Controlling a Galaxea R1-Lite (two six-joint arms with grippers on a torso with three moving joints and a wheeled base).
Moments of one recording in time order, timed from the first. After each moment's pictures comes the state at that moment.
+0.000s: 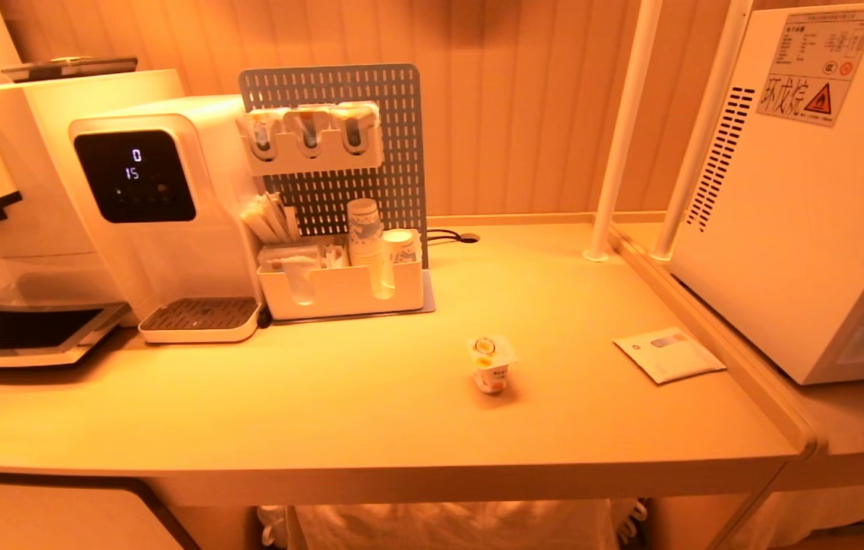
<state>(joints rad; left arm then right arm) 0.00 0.00 0.00 0.00 0.00 -0.01 -0.27 1.22 -0.76 -0.25 -0.15 -0.74</state>
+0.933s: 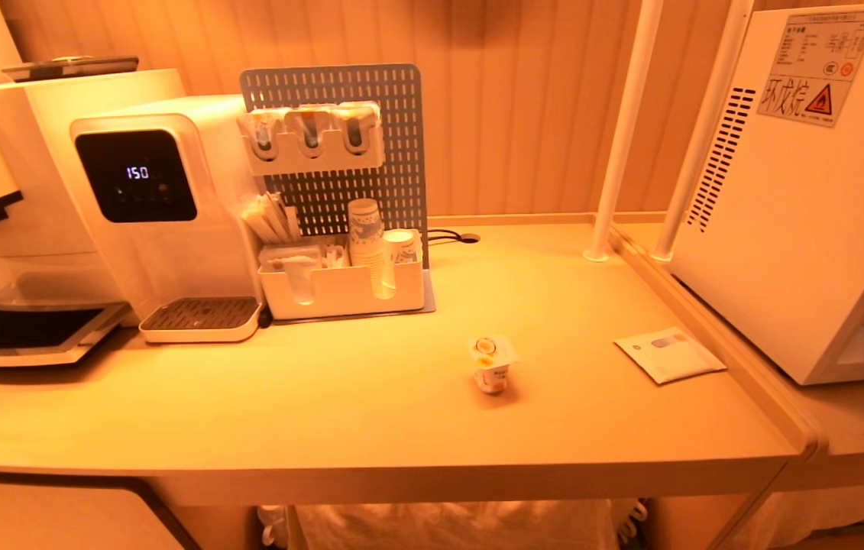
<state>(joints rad) 0.00 0.00 0.00 0.00 0.00 -0.01 -0.33 1.30 -0.85 -0.29 -0.16 -0.90</state>
